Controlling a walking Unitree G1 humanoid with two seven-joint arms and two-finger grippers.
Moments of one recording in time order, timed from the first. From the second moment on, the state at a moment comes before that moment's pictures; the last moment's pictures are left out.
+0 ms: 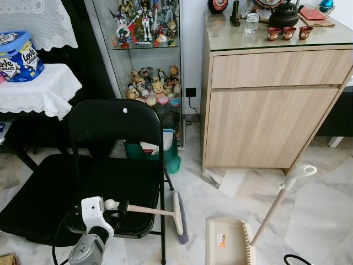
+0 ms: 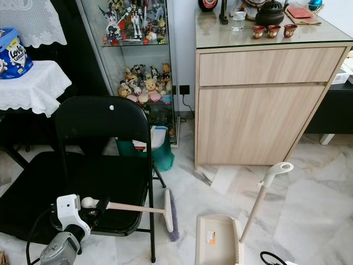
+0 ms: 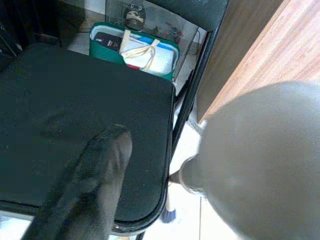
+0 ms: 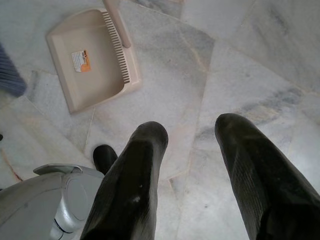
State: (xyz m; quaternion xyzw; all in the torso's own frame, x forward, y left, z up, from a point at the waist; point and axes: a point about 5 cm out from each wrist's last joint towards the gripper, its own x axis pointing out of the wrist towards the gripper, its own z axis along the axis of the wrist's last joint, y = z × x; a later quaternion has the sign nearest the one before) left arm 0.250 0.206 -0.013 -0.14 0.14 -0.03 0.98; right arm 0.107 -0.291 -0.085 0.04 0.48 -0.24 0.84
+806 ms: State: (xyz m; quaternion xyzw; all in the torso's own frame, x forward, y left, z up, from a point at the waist) left arm 0.270 0.199 0.005 -0.10 0.11 -0.08 0.99; right arm 0.107 -0.290 -0.085 0.04 0.47 -0.25 0.84
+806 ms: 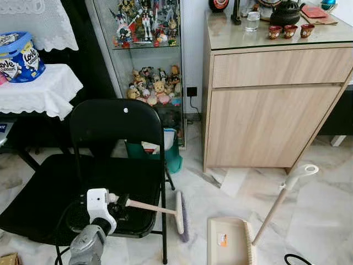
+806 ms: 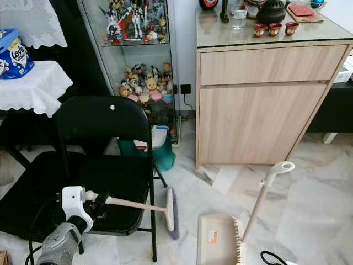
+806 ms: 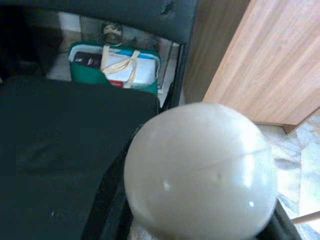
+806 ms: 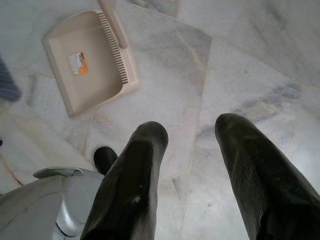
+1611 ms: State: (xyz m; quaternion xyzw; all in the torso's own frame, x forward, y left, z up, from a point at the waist) left arm 0.290 0.169 0.050 -0.03 0.02 -0.18 0.98; right arm 0.116 -0.271 -0.090 0.05 0.46 -0.26 0.85
